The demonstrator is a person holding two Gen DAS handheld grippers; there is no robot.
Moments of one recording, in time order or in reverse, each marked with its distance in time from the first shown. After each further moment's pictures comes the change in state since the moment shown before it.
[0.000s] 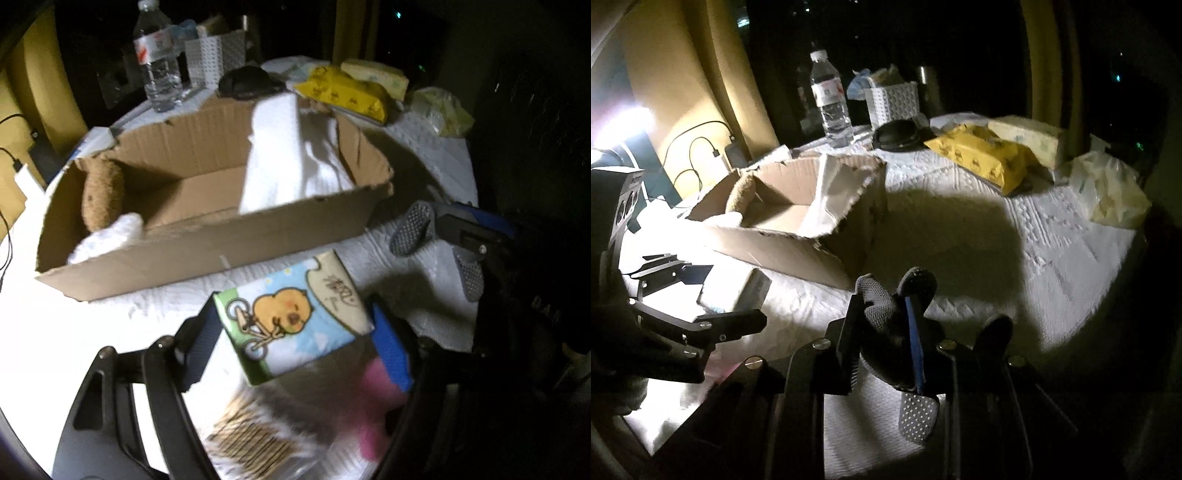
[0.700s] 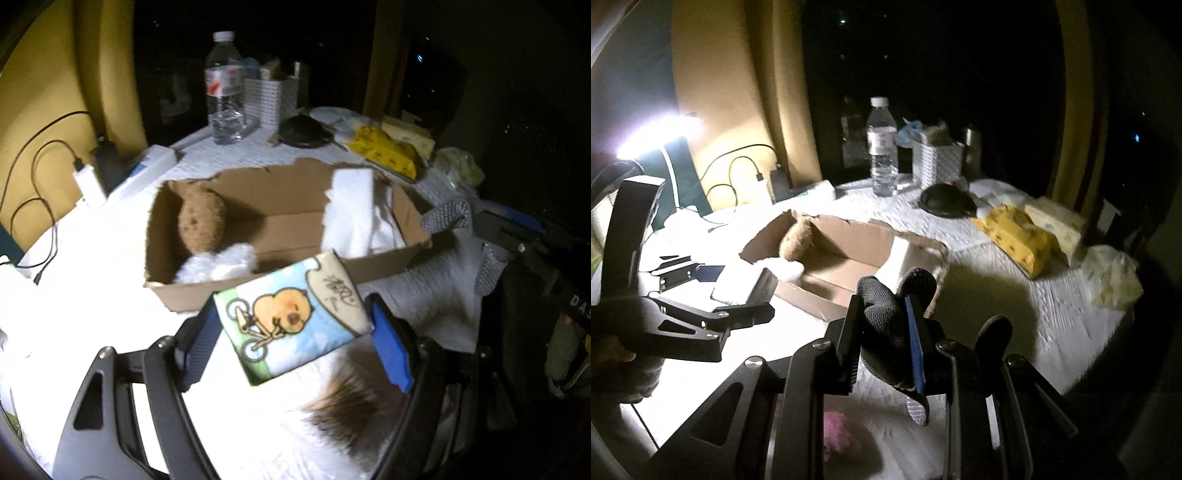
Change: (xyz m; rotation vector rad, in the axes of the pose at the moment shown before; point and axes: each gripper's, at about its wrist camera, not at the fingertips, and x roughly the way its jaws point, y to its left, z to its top) left arm -0.065 0.071 -0.004 -0.090 -0.136 0.023; right arm -0.038 0.073 0.053 -0.150 -0.095 0.004
